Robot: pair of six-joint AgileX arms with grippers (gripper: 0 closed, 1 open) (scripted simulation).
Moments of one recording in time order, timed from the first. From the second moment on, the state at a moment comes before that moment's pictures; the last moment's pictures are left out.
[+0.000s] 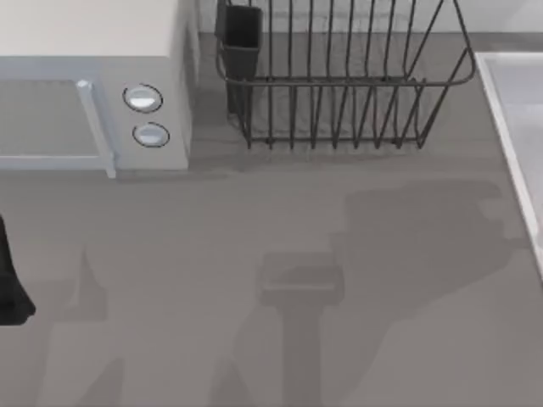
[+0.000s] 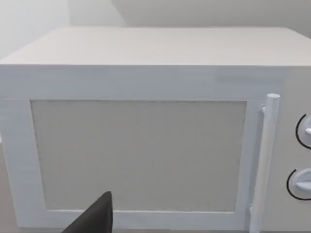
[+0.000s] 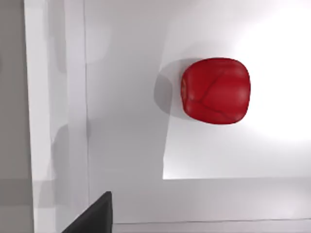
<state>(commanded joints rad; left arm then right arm) 0.00 0.00 0.00 0.00 0.00 0.00 -0.20 1.80 1.42 -0.91 0.00 -0.19</state>
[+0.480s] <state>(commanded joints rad) 0.00 0.00 0.00 0.00 0.00 0.00 -0.25 2.19 1.73 -1.11 0.00 -0.23</state>
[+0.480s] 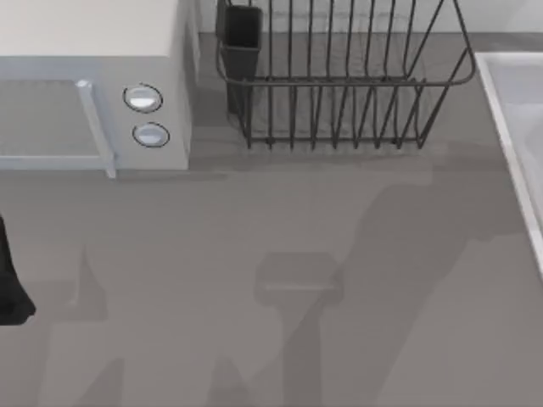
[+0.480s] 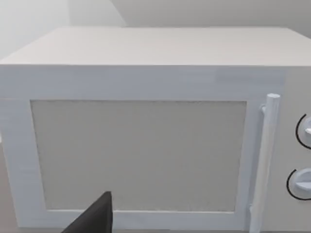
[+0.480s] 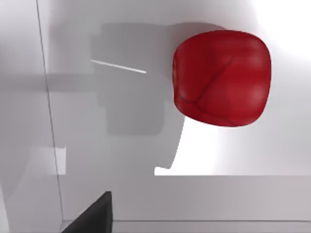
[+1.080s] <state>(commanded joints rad) 0.00 0.00 0.00 0.00 0.00 0.00 -0.25 2.26 1.69 -1.00 0.00 -0.23</state>
